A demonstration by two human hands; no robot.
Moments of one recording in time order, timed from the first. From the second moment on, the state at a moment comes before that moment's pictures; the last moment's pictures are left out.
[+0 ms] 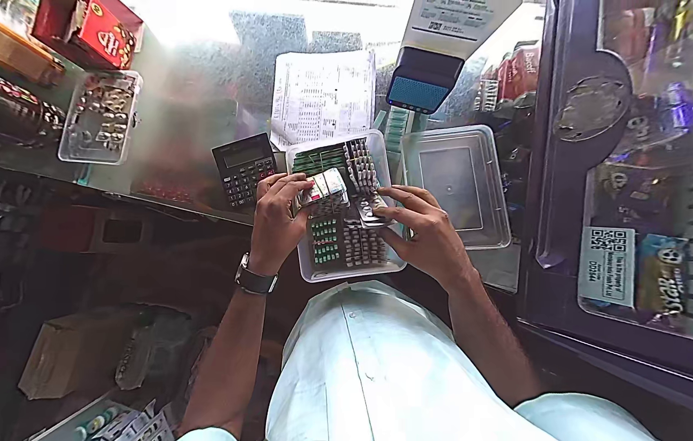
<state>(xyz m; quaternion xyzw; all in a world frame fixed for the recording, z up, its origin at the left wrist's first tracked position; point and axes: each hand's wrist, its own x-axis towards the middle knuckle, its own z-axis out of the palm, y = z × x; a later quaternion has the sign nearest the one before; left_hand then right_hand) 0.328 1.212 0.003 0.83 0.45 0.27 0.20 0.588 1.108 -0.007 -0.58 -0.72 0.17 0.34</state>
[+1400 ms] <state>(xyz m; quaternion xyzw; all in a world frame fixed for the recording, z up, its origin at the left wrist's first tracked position) 0.204 1.077 0.031 0.11 0.14 0.63 0.76 0.401 1.114 0.047 -0.25 -0.75 0.36 0.50</state>
